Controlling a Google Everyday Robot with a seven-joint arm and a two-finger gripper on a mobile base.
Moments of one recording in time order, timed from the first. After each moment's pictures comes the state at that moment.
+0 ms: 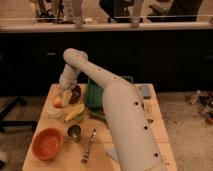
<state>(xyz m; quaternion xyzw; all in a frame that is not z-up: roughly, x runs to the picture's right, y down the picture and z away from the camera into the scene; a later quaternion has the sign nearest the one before) -0.245 0.056 0.807 -0.44 -0.37 -0.17 0.80</state>
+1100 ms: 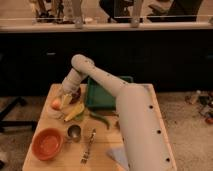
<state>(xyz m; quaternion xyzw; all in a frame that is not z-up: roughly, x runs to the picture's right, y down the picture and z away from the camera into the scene) -0.254 0.069 0.804 -0.43 -0.43 -0.09 0.79</state>
